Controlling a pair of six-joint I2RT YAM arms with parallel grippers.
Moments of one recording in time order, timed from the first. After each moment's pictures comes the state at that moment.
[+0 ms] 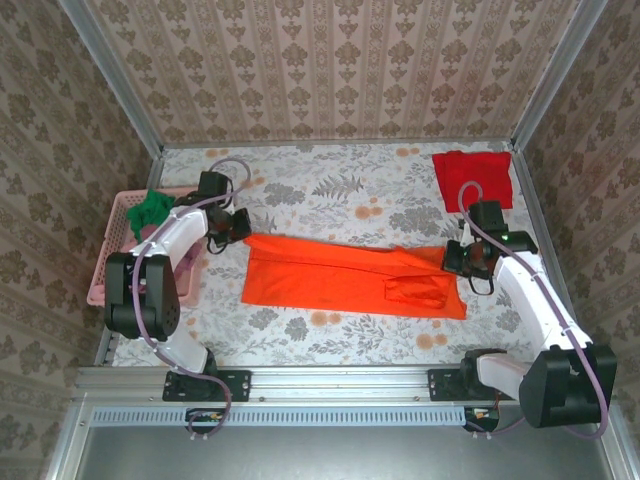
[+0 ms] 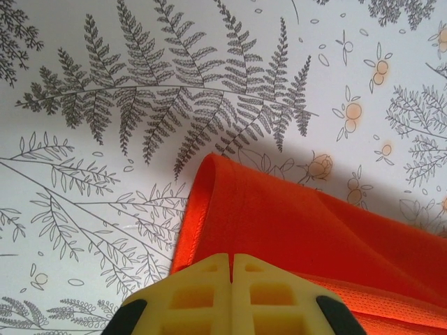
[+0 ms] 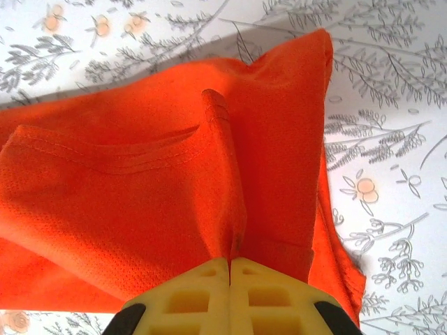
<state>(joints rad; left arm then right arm) -0.16 1.63 1.13 -0.66 0.21 -0.41 0.00 1.14 0.88 -0.93 -0.10 0.32</state>
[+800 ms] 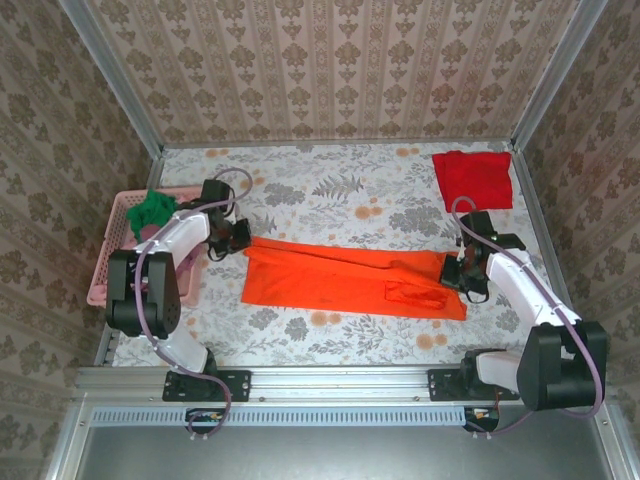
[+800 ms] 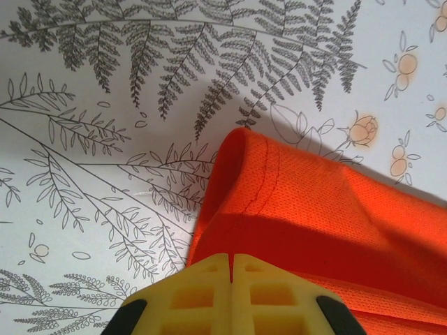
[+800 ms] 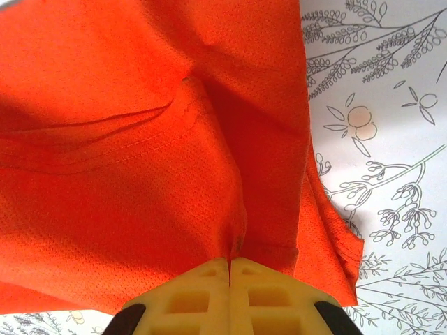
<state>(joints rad) -0.16 1.64 1.07 -0.68 0.21 -0.41 0.00 1.23 0.80 -0.95 -0.08 0.38</state>
